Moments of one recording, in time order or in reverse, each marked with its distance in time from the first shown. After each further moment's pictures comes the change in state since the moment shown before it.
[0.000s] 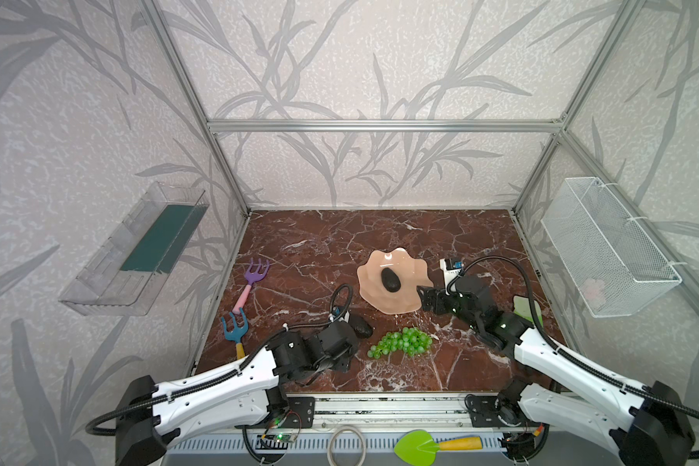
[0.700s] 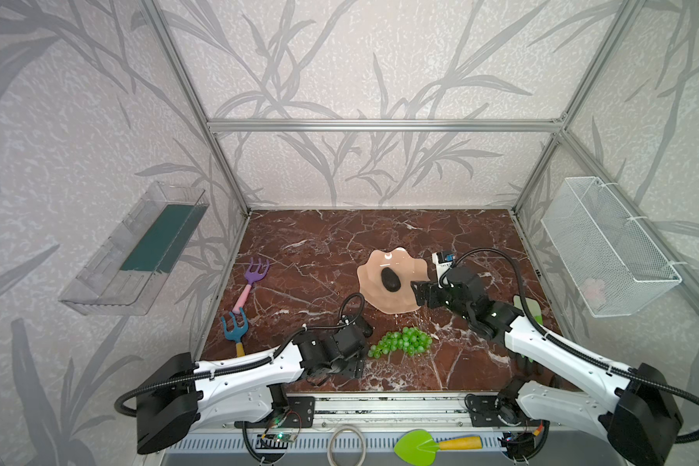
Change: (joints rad) left arm -0.009 0.224 -0.113 0.168 0.105 -0.071; right arm 0.000 0.122 0.097 -0.011 -0.029 0.000
